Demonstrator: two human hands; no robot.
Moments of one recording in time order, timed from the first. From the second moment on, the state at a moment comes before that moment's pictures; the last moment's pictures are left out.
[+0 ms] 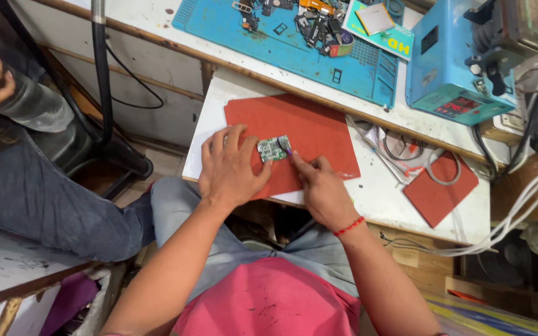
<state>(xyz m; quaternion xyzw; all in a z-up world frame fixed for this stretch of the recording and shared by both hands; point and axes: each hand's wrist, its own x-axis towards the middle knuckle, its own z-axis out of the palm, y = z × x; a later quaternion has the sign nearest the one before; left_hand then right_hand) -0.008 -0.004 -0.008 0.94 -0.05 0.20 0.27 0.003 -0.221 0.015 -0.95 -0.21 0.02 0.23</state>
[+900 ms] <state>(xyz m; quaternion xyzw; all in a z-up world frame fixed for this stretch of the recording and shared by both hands) -0.001 0.000 0.000 0.94 -0.06 0.19 0.27 0.021 -0.228 0.027 -0.94 -0.26 0.03 0.21</state>
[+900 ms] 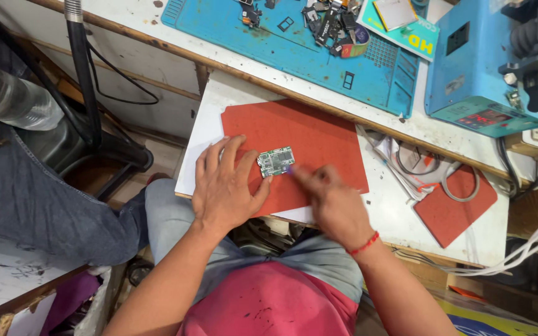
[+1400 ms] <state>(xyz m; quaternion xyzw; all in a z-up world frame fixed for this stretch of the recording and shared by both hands) -0.002 0.002 0.007 0.94 -0.03 0.15 0.30 0.038 -0.218 0.042 -0.94 -0.27 0.04 0.18</state>
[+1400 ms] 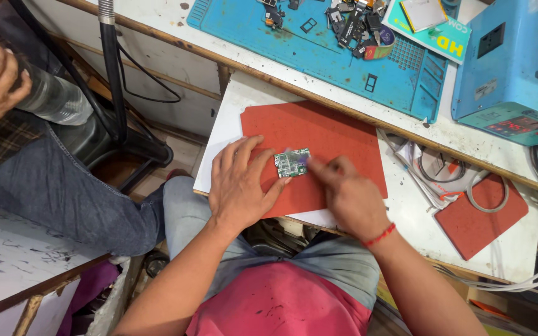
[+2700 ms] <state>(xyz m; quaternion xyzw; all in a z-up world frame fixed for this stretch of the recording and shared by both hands) -0.076 0.003 -0.004 0.65 0.10 -0.19 0.72 0.077 -0.221 0.063 -0.76 -0.43 0.27 0.41</state>
